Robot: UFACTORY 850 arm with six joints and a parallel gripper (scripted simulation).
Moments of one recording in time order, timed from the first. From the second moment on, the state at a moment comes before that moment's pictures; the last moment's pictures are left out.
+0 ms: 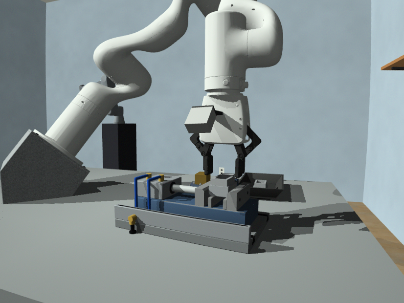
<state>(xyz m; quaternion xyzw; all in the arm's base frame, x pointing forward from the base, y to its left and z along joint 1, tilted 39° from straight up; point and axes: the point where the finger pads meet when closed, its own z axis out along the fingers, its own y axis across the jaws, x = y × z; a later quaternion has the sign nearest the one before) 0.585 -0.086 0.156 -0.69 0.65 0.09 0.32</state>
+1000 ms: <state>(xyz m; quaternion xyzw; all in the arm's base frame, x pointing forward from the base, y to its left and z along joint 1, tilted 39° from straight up) 0.588 -0.080 0.148 -0.69 0.65 0.09 0.32</state>
